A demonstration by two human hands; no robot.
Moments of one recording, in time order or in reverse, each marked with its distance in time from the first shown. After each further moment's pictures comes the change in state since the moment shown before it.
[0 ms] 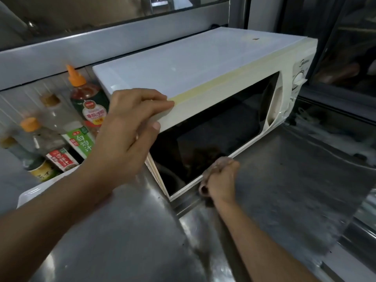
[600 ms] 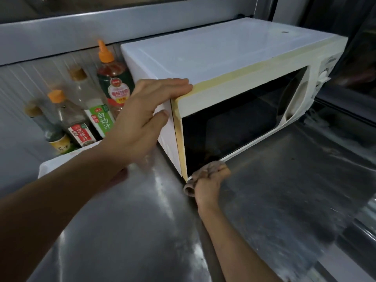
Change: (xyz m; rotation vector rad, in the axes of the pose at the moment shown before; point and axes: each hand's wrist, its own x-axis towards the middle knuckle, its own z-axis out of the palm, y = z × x) left_hand -0.024 -0.024 -0.014 -0.204 -0.004 -0.058; right_hand -0.079 -0.003 0.042 -0.159 -0.062 0.029
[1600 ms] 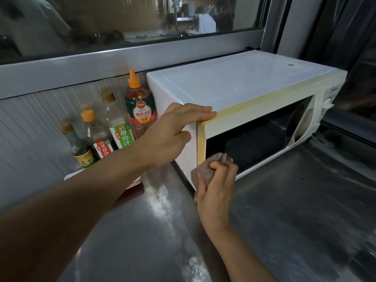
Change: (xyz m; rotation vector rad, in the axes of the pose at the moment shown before) left_hand 0.011 0.000 -0.023 -0.017 -0.202 -0.047; right_hand -0.035 -0.049 -0.001 -0.263 0.228 -0.811
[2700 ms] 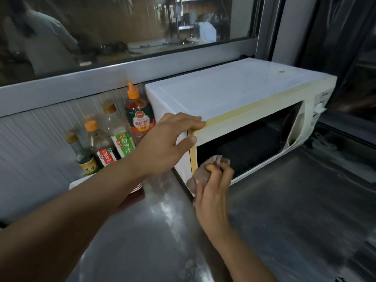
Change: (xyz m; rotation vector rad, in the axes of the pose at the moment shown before) left_hand 0.001 0.017 0.003 0.108 0.060 -0.027; right_hand 0.006 0.007 -0.014 0.028 -0.112 -0.014
